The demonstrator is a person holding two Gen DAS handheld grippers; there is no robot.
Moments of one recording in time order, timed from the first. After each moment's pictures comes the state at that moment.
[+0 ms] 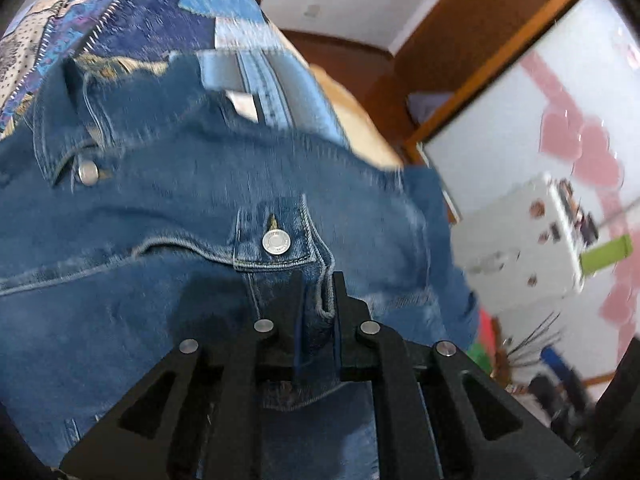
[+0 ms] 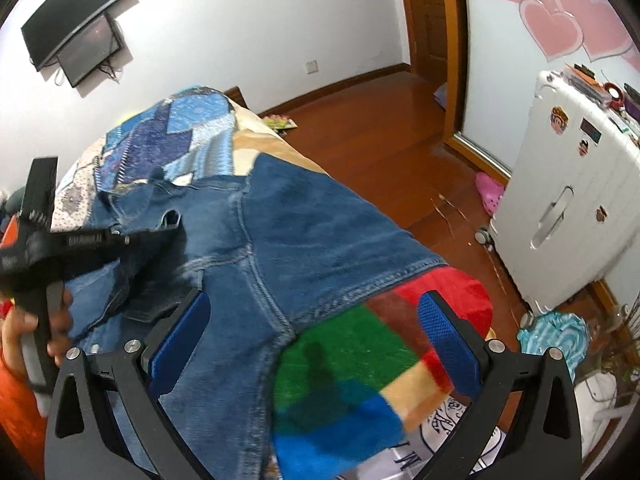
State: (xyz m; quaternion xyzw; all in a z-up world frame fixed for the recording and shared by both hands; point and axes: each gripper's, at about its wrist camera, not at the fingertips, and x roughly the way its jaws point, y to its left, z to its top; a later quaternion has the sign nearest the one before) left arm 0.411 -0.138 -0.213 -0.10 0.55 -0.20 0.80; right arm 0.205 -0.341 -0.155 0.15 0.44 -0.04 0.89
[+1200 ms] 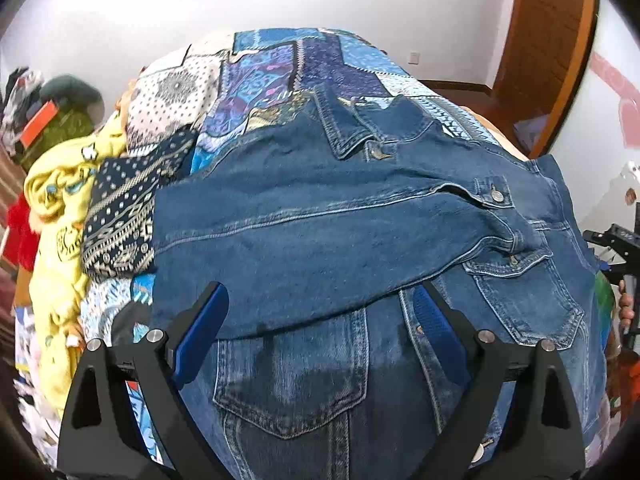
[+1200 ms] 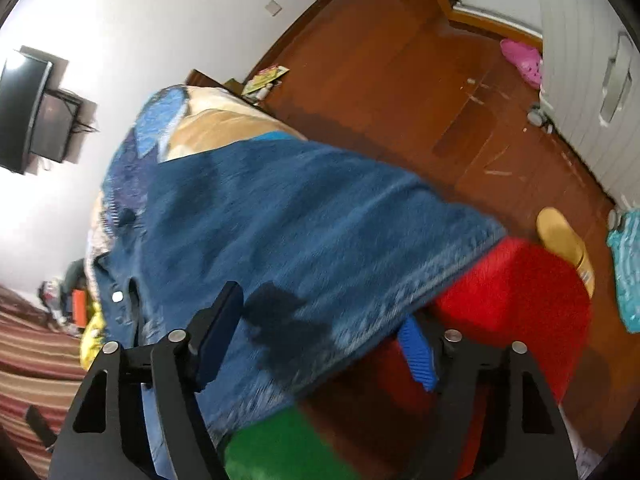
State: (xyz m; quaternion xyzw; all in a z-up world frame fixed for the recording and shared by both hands) left arm 0.294 0.027 -0.182 0.01 0.46 0.00 0.89; right arm 0.278 -0.420 -0.266 0.36 0.51 0.02 0.78
